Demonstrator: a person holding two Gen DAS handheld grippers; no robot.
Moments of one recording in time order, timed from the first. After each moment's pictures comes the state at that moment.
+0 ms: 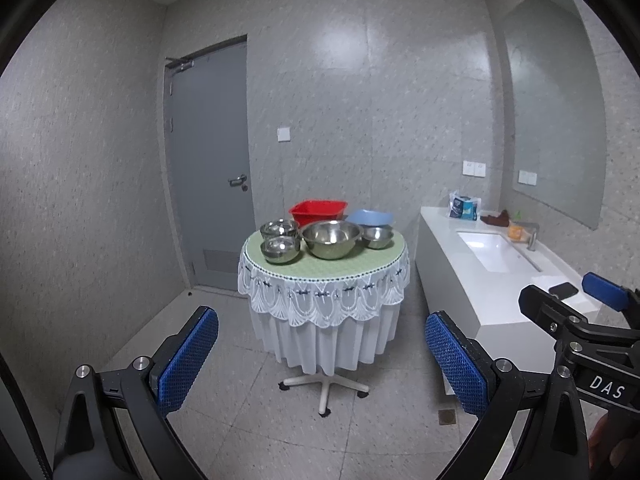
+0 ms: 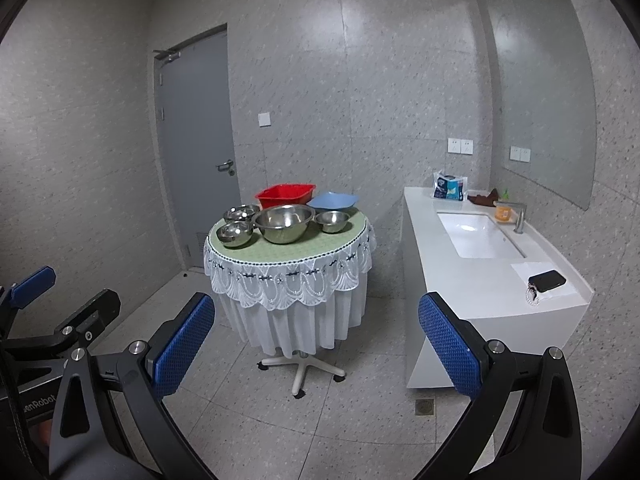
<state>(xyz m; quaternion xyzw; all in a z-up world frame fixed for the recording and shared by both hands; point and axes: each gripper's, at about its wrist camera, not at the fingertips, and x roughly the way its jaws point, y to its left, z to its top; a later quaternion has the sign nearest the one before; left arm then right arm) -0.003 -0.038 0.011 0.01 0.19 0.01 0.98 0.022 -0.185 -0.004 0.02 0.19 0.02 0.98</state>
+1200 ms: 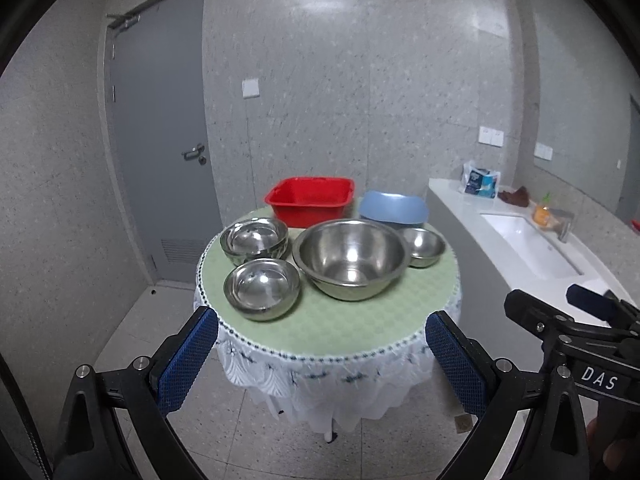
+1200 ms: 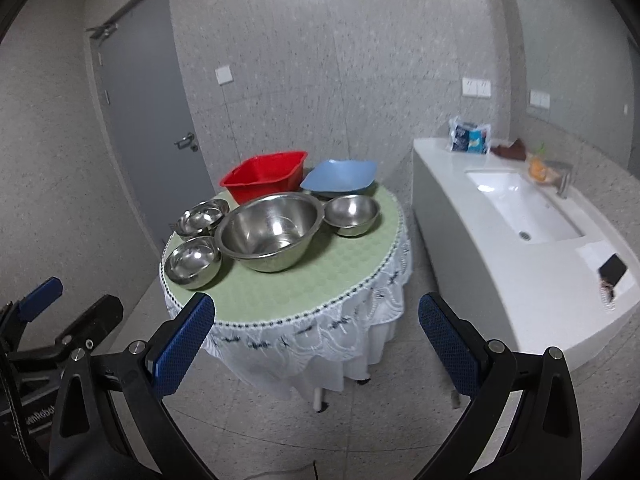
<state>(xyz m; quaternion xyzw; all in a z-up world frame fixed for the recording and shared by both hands) 0.484 0.083 0.012 0.01 0.27 -0.06 0.96 0.391 -0.125 -0.042 0.09 0.29 -0.02 0.95</state>
